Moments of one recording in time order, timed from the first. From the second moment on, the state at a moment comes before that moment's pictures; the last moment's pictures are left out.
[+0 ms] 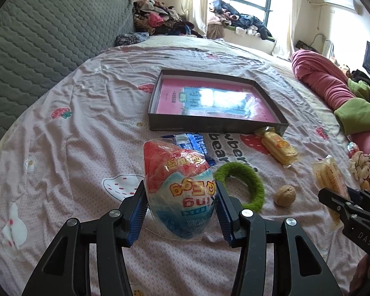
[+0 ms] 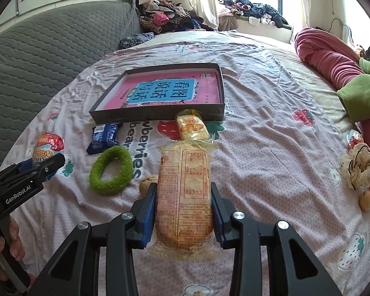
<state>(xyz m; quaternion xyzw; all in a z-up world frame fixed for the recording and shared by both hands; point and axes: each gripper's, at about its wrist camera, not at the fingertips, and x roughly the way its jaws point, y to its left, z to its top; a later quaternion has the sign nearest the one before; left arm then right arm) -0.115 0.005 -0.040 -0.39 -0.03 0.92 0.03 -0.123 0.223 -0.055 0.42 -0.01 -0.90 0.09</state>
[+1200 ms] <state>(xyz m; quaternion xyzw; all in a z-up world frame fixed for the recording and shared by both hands) -0.088 0.025 0.028 -0.35 -0.01 0.94 0.03 -0.097 0.195 0.006 0.38 0.00 -0.92 0.12</state>
